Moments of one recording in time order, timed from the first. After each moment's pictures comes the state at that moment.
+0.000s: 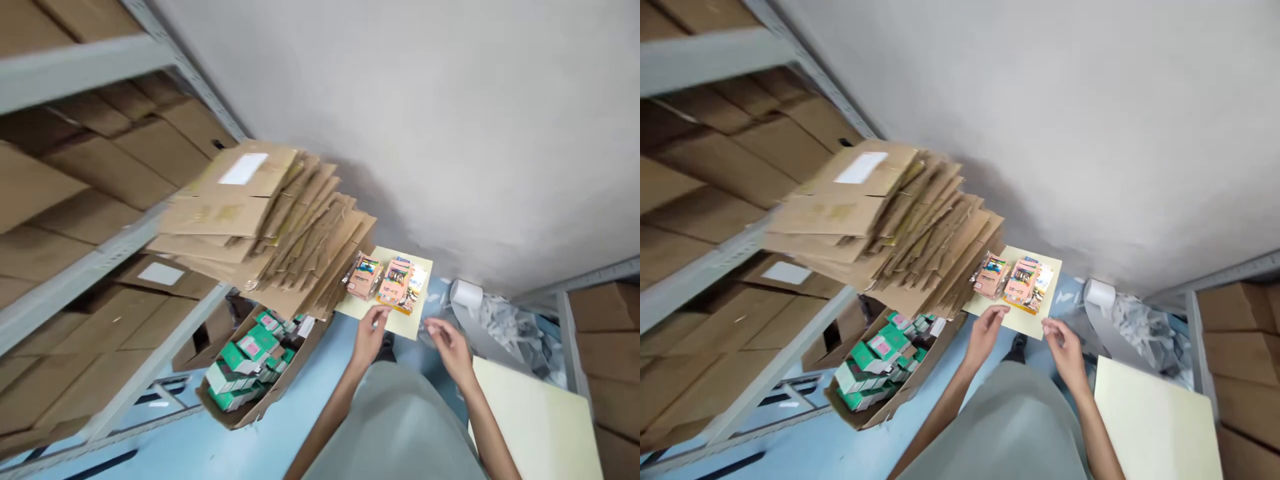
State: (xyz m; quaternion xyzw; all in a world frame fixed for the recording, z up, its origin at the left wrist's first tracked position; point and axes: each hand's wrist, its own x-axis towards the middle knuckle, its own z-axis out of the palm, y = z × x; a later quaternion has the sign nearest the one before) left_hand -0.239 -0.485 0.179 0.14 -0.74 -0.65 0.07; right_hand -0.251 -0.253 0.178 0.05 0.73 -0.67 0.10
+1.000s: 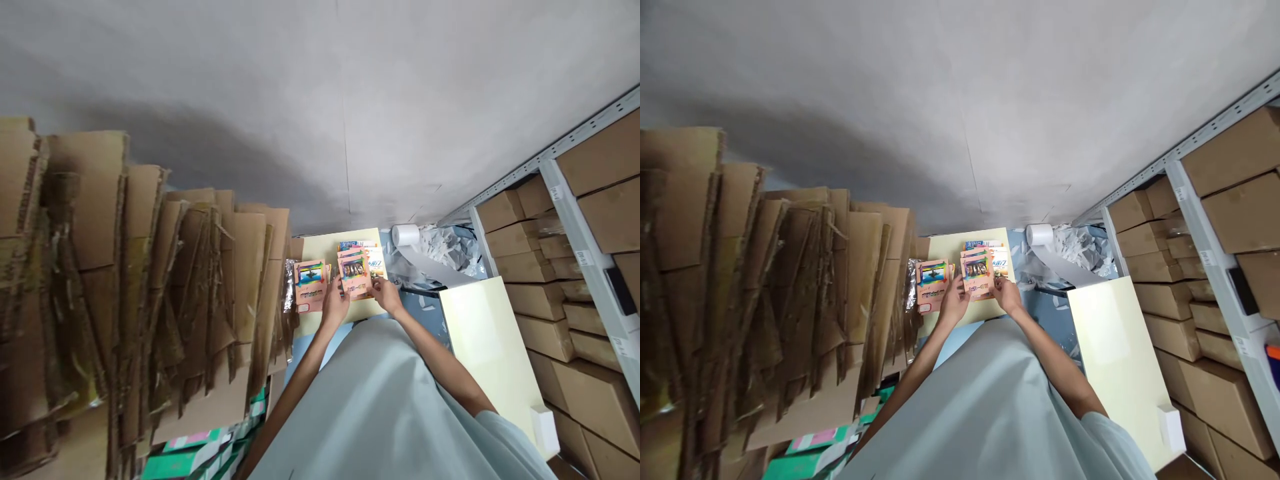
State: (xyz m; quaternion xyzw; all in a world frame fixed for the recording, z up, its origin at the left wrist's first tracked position) left_hand -0.379 -0.565 0.028 0.07 -0.83 -0.54 -0.15; right_hand -0.358 -0.372 0.082 0.22 0.87 -0.37 0.25
